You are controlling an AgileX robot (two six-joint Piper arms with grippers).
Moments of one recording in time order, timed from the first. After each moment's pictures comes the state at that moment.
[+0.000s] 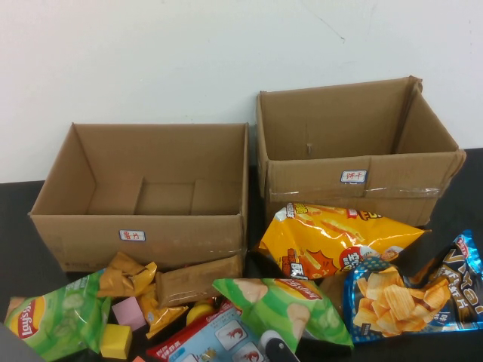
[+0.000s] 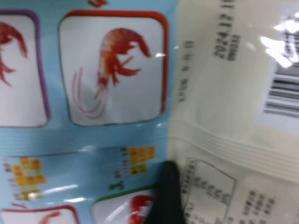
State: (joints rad) right arm -0.06 -0.01 0.02 0.14 0.43 -0.21; left arm -1.12 1.92 -0.76 0.66 0.44 -0.82
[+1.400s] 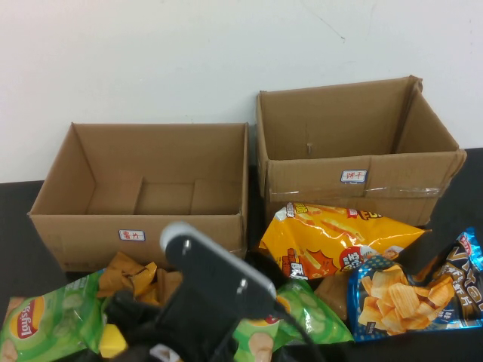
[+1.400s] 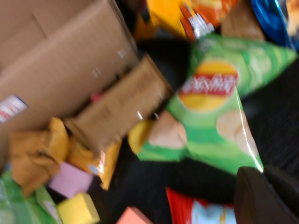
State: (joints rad) right arm -0.06 -0.01 0.02 0.14 0.43 -0.21; left arm -1.27 1.20 -0.80 0.76 0.87 -1.03
